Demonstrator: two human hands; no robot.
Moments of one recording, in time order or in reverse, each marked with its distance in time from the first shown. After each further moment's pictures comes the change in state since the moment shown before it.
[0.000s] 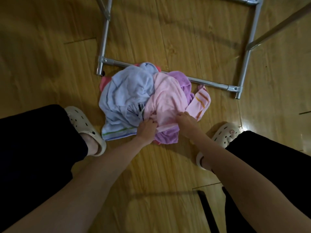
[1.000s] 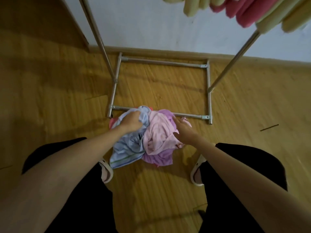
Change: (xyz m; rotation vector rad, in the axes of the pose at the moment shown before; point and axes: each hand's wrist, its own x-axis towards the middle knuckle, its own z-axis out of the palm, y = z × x) left_hand -0.054 0.015 -0.229 -0.235 0.107 -0.116; right_hand -0.112 -0.035 -0.150 0.301 0.201 0.051
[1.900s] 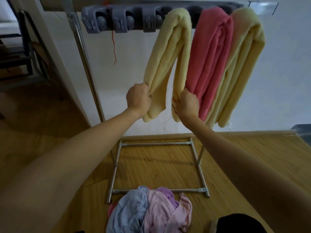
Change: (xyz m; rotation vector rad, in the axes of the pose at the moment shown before) left_hand -0.084 0.251 -0.299 0.195 1.030 0.483; right_hand -0.052 -0.146 -0.345 0.128 1.242 0.018
